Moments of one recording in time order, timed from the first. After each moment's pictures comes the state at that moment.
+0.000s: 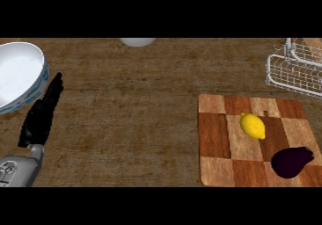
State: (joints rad) left arm -0.18 0.46 -0.17 -1.41 0.05 0.28 0.05; right arm -0.22 -0.97 -0.03 -1.64 -0.29 0.31 0.57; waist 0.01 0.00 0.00
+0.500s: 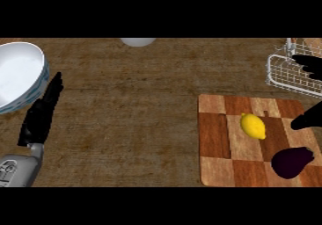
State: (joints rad) left arm -0.19 0.44 -0.14 -1.40 0.03 0.24 0.04; right arm -0.47 -0.84 0.13 -1.56 -0.23 0.35 0.89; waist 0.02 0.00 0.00
